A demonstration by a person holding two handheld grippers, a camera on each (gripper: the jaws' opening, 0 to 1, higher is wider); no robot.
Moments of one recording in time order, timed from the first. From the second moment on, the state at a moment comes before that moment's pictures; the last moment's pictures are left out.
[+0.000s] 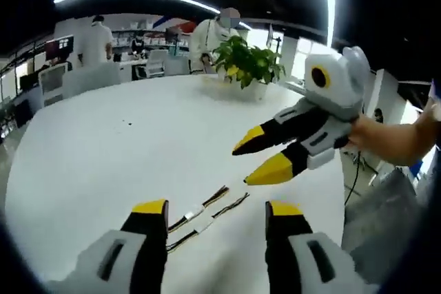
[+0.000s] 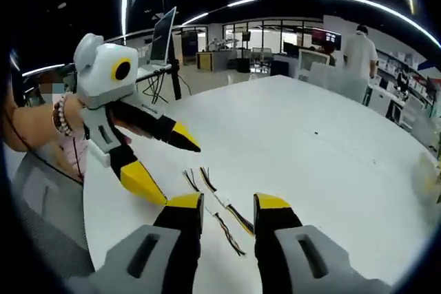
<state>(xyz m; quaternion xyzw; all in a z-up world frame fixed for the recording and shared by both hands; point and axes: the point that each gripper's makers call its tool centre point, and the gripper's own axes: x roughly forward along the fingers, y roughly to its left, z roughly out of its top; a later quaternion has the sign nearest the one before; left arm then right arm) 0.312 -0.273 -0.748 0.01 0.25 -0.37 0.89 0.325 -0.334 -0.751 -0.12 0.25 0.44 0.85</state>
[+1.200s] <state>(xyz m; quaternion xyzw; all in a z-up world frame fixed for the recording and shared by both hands) 0.114 -0.147 -0.748 -0.07 0.30 -0.13 0.94 0.204 -0.474 -0.762 -0.06 0.29 0.30 0.91</state>
